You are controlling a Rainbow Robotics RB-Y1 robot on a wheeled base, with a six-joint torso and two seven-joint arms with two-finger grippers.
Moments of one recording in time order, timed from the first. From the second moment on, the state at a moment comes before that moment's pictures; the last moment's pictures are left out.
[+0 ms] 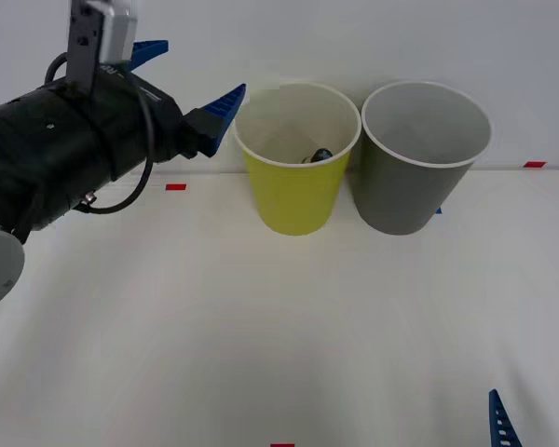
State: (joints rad) right arm 1.06 -0.37 0.15 -2.04 -0.14 -0.67 1.42; left arm -0.27 0.48 -0.01 -2.40 0.66 0.91 -1.70
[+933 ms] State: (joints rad) right arm 1.06 -0.37 0.15 -2.04 -0.14 -0.67 1.42; left arm 0.27 0.50 -0.02 -2.50 0.56 0.38 -1.72
